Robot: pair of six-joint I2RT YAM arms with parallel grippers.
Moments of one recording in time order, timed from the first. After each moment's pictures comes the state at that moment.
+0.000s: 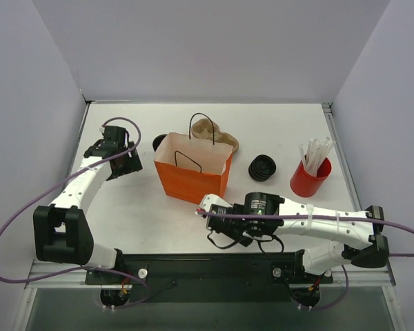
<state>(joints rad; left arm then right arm) -0.11 1.43 1.09 -0.69 -0.21 -0.43 1.42 1.37 1.36 -1.38 0.31 0.28</state>
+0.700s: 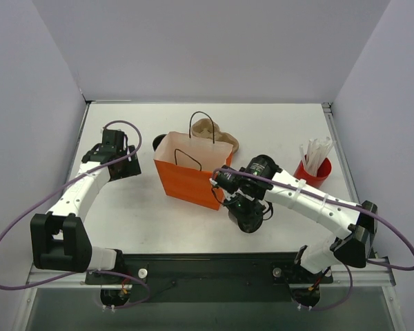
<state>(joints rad) -0.11 1.37 1.04 -0.68 -0.21 -0.35 1.01 1.45 1.40 -1.46 0.00 0.29</state>
